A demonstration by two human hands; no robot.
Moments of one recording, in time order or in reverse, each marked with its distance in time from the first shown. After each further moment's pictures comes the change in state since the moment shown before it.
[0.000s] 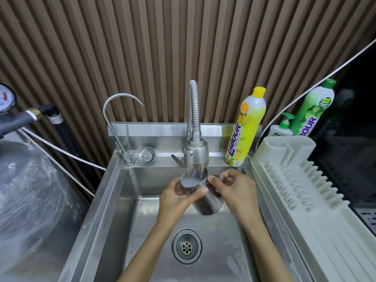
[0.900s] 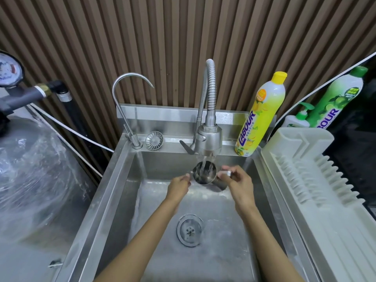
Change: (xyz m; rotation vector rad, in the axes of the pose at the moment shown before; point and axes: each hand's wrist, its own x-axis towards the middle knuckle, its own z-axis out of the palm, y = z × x) left_hand 0.054 -0.061 0.007 -0.101 -0.053 -0.295; right_hand 0.026 0.063 0.040 0.329 -0.033 0.080
